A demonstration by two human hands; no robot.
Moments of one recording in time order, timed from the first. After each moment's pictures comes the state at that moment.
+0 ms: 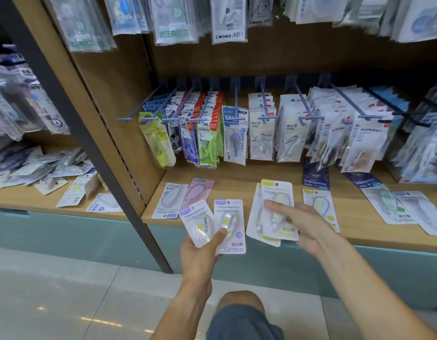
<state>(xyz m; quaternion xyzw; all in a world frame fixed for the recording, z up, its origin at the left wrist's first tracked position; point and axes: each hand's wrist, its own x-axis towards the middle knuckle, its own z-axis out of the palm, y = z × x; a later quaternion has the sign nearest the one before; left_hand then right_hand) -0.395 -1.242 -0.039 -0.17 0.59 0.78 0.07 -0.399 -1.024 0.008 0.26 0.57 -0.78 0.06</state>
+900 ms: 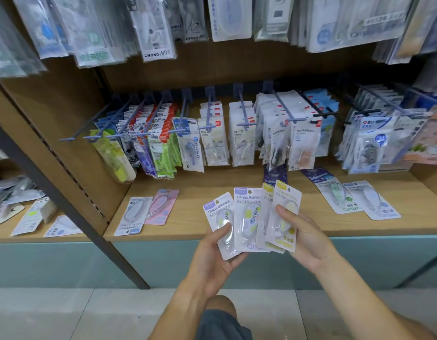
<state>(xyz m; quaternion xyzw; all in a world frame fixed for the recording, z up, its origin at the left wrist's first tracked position) -0.378 -1.157 -0.008 -0.06 0.44 0.83 0.35 -0.335 -0.954 -0.007 0.16 0.43 -0.89 -0.02</state>
